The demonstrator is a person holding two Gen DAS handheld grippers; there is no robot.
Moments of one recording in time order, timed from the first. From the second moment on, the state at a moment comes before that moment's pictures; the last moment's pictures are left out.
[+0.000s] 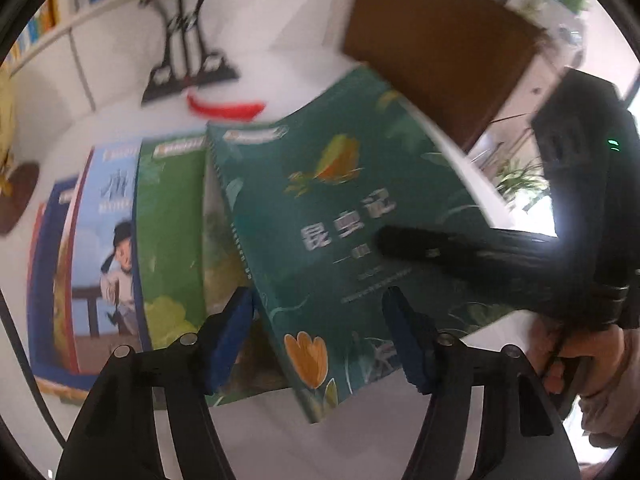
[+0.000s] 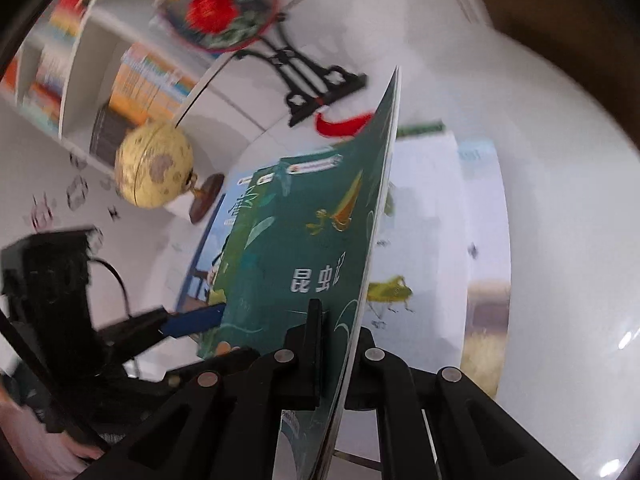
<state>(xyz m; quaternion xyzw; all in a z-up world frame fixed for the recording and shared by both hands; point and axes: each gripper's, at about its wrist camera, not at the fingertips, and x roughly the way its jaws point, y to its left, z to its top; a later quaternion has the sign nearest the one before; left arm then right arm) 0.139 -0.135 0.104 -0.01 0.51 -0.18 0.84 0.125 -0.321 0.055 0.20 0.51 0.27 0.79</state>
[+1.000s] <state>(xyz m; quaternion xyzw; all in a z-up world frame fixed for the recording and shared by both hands) 0.142 -0.109 0.117 -0.02 0.52 -0.16 0.84 0.110 -0.279 0.091 0.11 0.49 0.28 0.81</state>
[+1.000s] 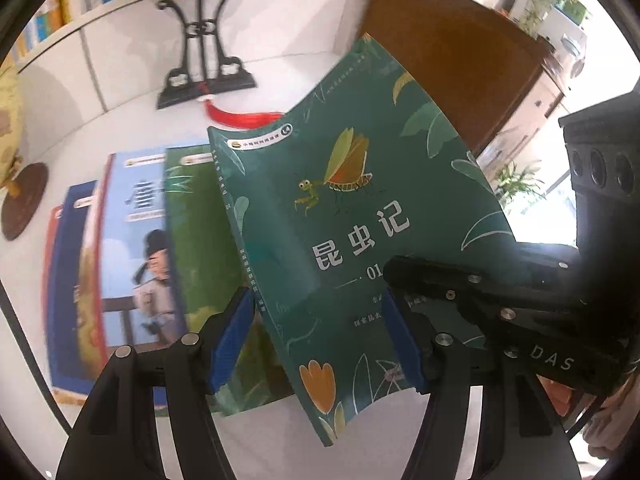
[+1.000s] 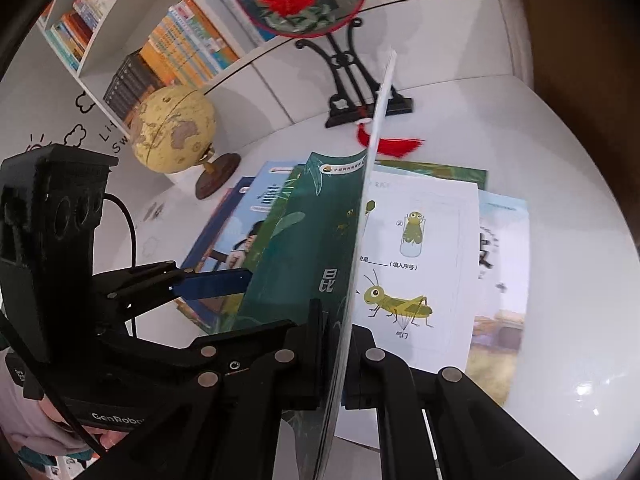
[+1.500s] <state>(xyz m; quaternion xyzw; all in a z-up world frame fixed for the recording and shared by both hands) 0.089 0.028 0.148 -0.08 0.49 -0.08 0.87 0.097 -0.144 0.126 0.08 0.47 0.36 0.80</state>
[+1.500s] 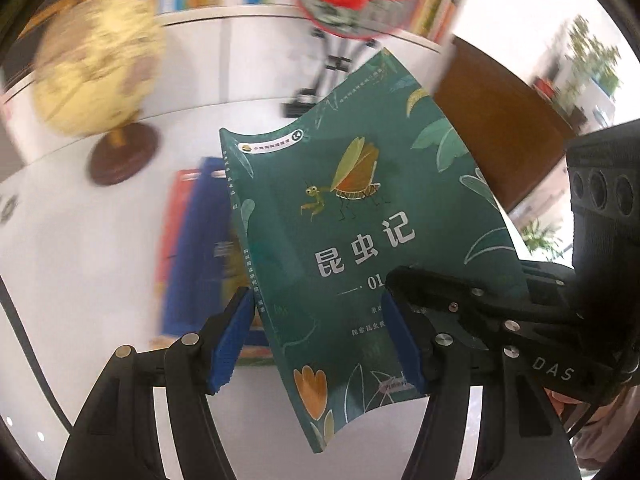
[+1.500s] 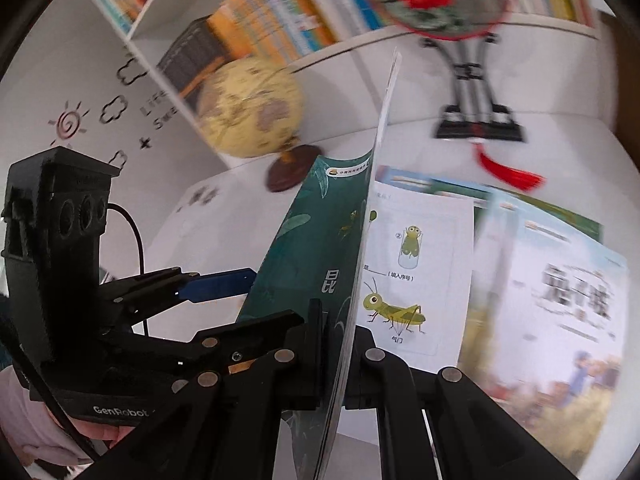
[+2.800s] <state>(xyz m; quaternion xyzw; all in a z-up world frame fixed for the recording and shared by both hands) -0.007 0.297 0.053 -0.18 0.54 0.06 0.82 0.037 0.163 0.055 0.11 0.58 0.38 0.71</state>
